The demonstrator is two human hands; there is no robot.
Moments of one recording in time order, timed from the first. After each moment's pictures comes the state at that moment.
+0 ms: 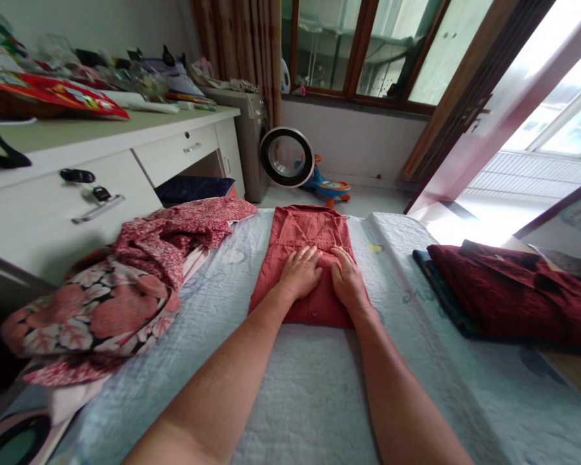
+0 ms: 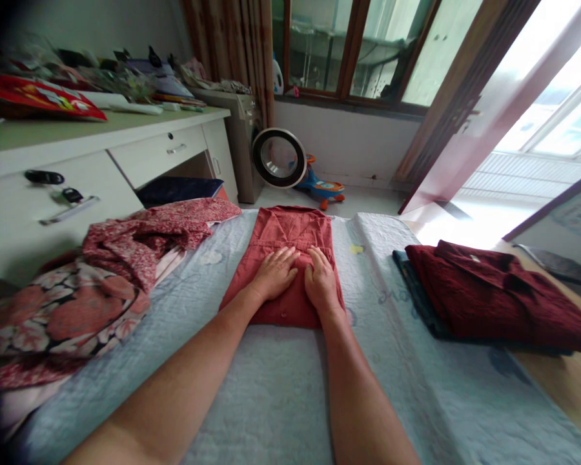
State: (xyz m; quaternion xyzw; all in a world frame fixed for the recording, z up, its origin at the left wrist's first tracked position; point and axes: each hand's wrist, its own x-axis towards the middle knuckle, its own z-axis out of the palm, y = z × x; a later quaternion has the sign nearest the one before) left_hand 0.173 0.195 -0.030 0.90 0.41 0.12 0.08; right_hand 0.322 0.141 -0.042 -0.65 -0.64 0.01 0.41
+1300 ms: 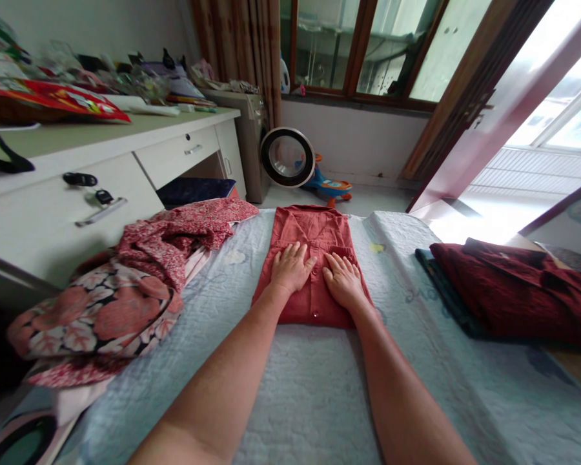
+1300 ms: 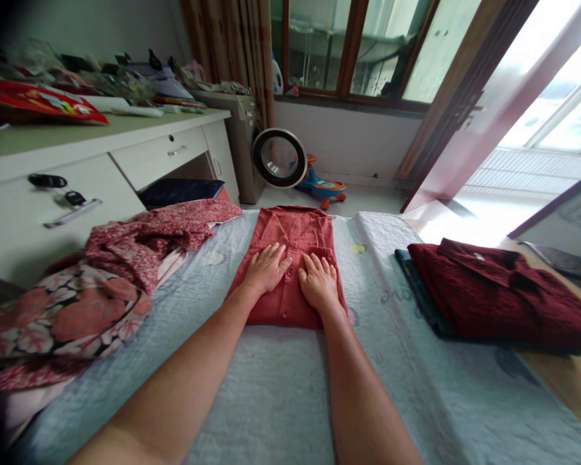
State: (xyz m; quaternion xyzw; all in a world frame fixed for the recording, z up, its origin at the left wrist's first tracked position) left_hand 0.159 0.203 -0.027 0.83 0.53 0.13 0.09; right_hand 0.305 0.136 -0.025 -0.78 -0.61 0.09 0.12
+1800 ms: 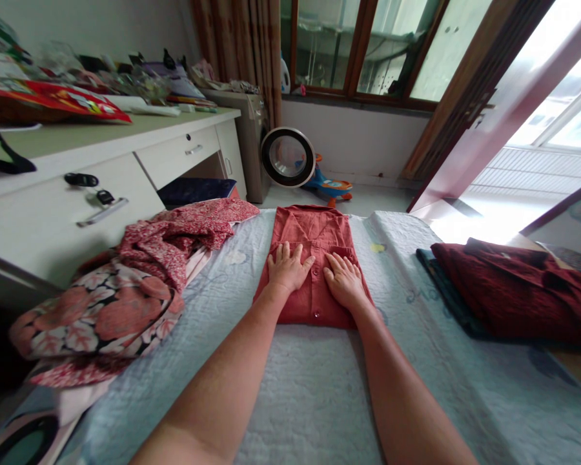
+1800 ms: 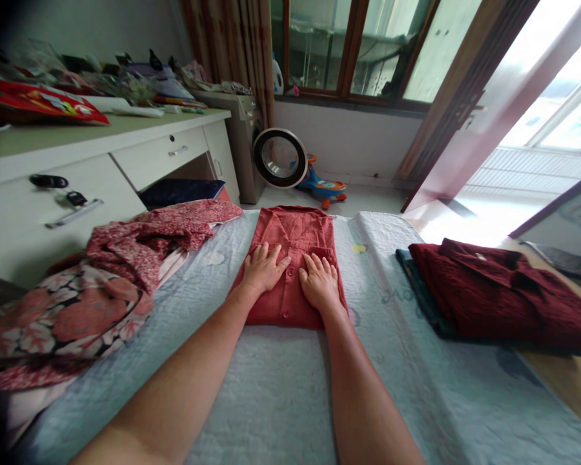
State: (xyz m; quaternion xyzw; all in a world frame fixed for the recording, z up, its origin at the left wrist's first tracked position) left_hand 0.154 0.207 -0.028 0.80 0.58 0.12 0.12; right_hand 0.305 0.135 -0.025 -0.77 -0.61 0.09 0.13
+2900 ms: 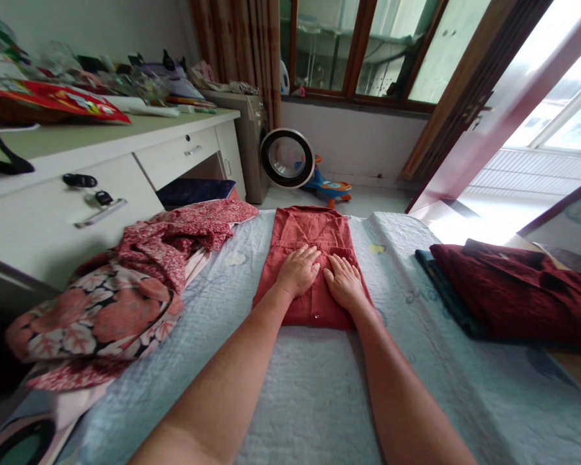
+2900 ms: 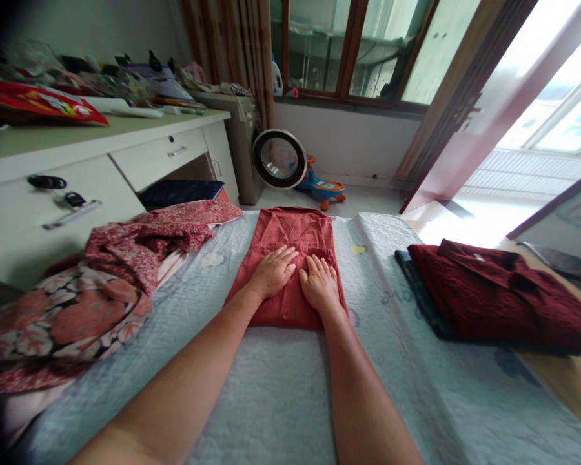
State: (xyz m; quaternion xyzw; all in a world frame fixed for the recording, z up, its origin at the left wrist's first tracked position) left_hand 0.164 0.203 -0.027 0.90 0.39 0.17 0.09; right_hand 0.307 0.135 -0.028 -0.77 -0.62 0.08 0.14
